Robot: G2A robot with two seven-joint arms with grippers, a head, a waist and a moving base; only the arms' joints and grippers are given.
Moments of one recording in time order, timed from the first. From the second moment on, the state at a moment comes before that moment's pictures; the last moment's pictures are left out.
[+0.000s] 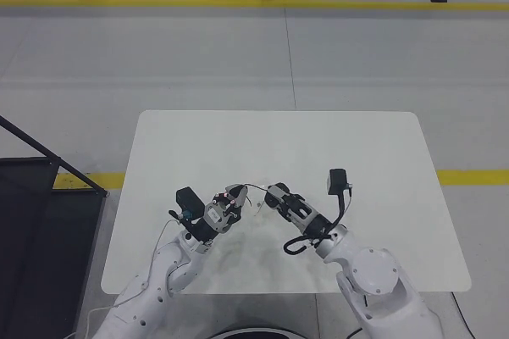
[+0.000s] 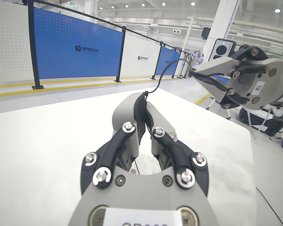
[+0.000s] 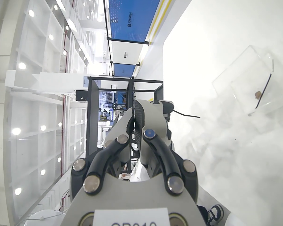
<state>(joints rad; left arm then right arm) 1.28 -1.20 -1.09 -1.45 1.16 -0.42 0.58 -1.34 -1.25 1.14 -1.96 0.09 0.21 0.33</state>
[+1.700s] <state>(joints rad) 1.31 -1.22 -1.12 -1.46 1.21 -0.45 0.54 -1.41 -1.25 1.17 -1.97 0.06 0.07 0.35</state>
